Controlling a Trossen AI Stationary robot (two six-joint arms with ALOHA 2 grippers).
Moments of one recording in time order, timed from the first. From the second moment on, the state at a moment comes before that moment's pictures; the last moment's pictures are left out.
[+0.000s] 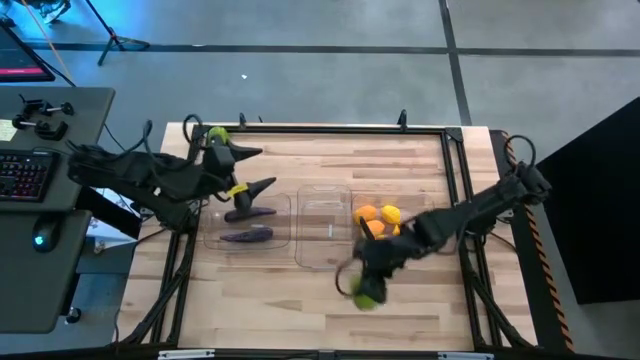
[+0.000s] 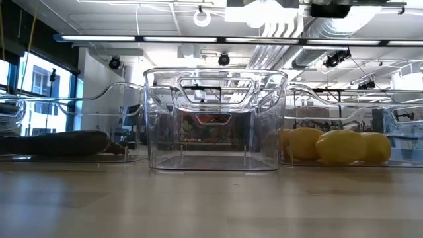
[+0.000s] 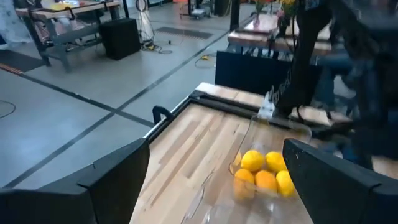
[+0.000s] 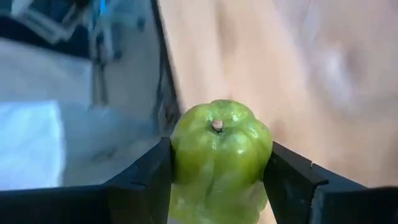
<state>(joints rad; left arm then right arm) -0.33 1.10 1.37 -0.64 -0.78 -0.26 0.42 1.56 1.31 -0.59 -0.13 0.85</state>
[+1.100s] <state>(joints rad) -0.43 1.12 1.37 -0.68 -0.74 -0.42 0.14 1.59 1.36 -0.49 0.24 0.70</state>
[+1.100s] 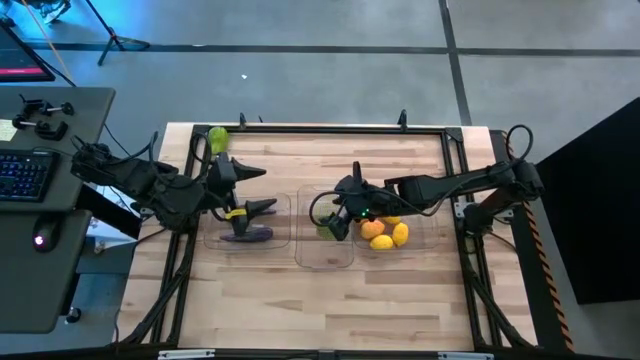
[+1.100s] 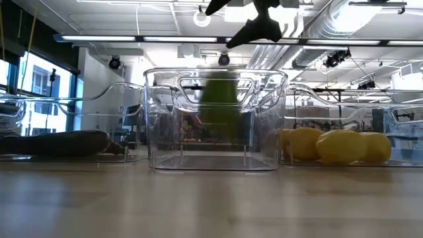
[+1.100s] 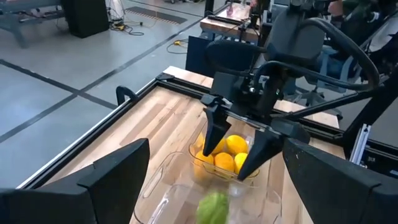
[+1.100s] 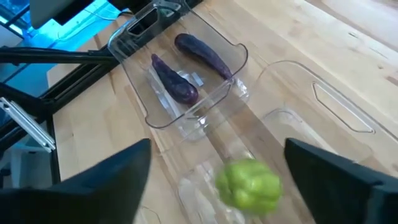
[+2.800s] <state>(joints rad) 0.82 1.53 1.20 -1.14 -0.34 -0.46 -0.13 1.32 1.32 -1.22 0.58 0.37</state>
